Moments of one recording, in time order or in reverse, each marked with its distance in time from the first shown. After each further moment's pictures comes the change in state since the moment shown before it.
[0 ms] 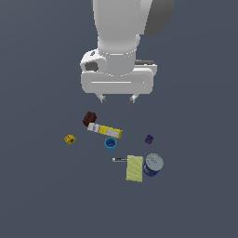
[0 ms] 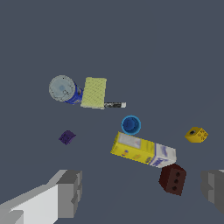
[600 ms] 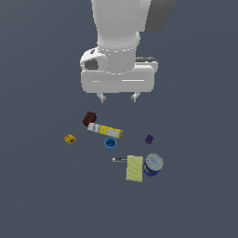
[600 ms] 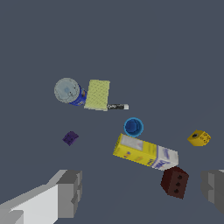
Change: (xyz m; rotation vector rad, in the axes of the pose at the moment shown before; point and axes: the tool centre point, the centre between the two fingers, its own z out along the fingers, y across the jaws) arm 0.002 -0.003 -0.005 0.020 0.015 -0.015
